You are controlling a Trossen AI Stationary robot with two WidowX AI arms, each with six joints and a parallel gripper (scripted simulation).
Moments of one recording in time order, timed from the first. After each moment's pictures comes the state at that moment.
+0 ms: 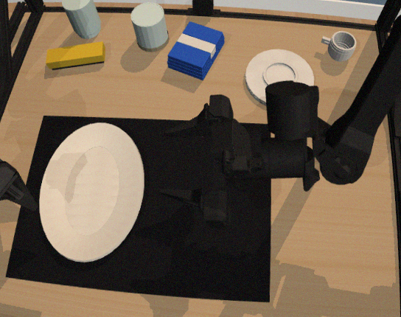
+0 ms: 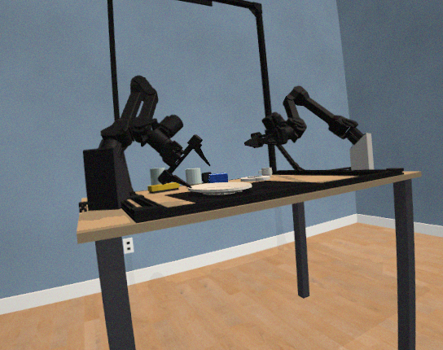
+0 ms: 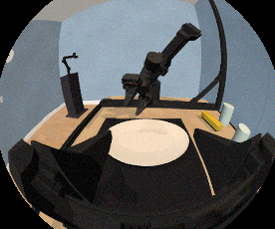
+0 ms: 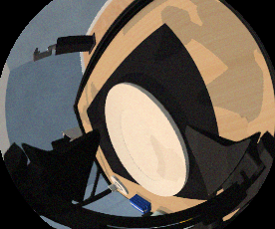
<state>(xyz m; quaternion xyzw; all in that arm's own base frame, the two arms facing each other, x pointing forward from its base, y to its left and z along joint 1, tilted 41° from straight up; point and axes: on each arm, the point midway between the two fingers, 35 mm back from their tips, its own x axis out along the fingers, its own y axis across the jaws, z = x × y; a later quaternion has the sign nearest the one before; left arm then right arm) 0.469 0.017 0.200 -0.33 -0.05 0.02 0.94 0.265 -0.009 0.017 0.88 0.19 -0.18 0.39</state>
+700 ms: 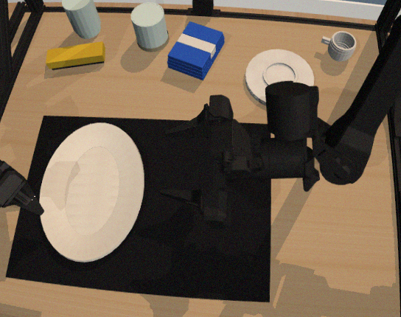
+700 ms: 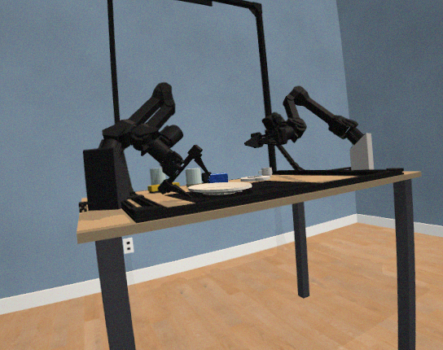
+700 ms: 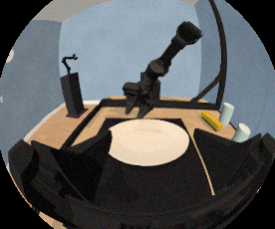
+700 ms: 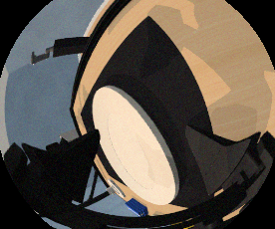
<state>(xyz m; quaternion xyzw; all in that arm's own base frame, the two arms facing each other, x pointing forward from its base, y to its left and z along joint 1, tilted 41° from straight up) 0.469 0.017 0.199 -0.33 -0.05 0.02 0.94 0.271 0.010 -0.008 0.88 0.19 -0.19 0.38</state>
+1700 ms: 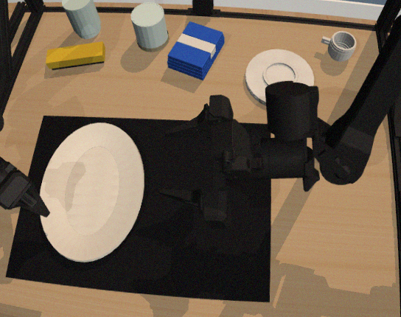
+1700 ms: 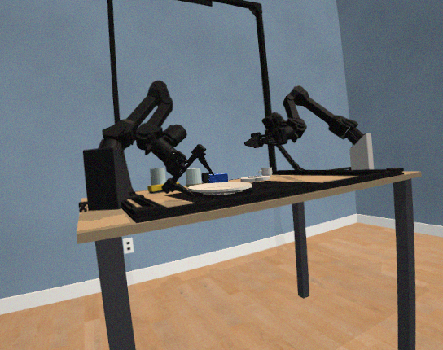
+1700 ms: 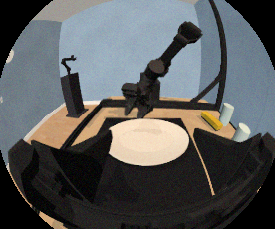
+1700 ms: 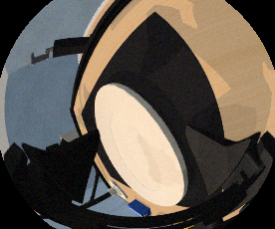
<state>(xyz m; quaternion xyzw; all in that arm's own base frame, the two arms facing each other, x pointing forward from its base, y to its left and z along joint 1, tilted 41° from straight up) 0.469 0.017 0.199 -0.33 -0.05 0.02 0.94 0.282 0.008 -0.003 0.89 0.19 -0.19 0.38</state>
